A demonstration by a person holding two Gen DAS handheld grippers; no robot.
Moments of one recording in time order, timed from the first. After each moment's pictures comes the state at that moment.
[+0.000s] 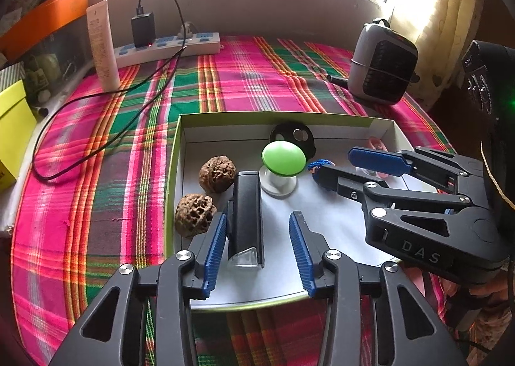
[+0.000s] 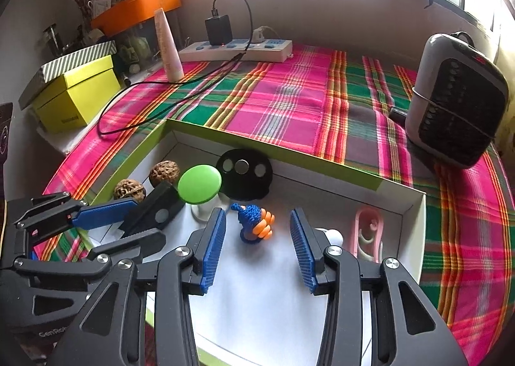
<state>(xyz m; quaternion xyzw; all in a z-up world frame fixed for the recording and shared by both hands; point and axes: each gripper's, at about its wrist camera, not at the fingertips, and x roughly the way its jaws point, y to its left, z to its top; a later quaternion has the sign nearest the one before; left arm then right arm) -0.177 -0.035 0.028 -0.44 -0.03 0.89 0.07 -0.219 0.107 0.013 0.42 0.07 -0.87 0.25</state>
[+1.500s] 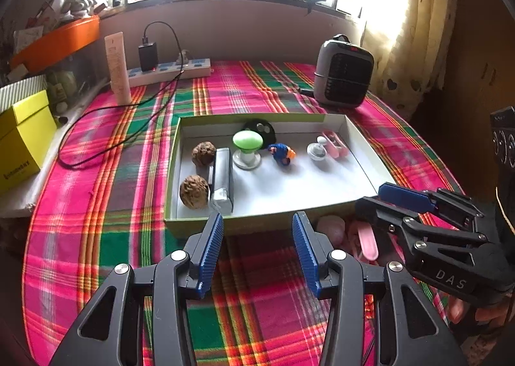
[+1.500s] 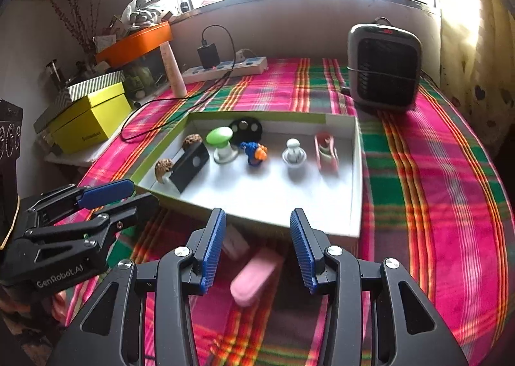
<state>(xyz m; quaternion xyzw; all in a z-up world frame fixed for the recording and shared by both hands) -0.094 -0.016 0.055 -0.39 -0.02 0.92 0.08 -0.109 0.156 0.029 0.39 -0.01 -0.90 0.20</state>
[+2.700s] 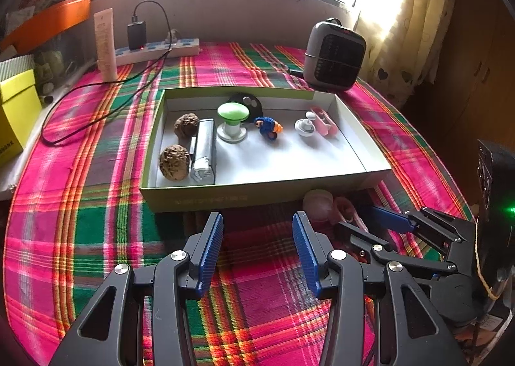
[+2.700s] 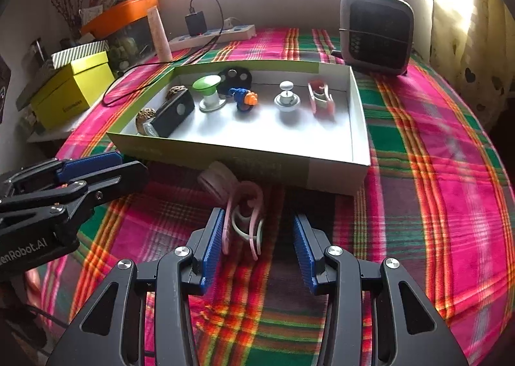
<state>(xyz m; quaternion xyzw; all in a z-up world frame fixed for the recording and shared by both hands) -0.092 -0.010 0.036 -0.42 -0.04 0.90 0.10 -0.095 0.146 -0.004 0.43 0.03 -0.89 0.16</state>
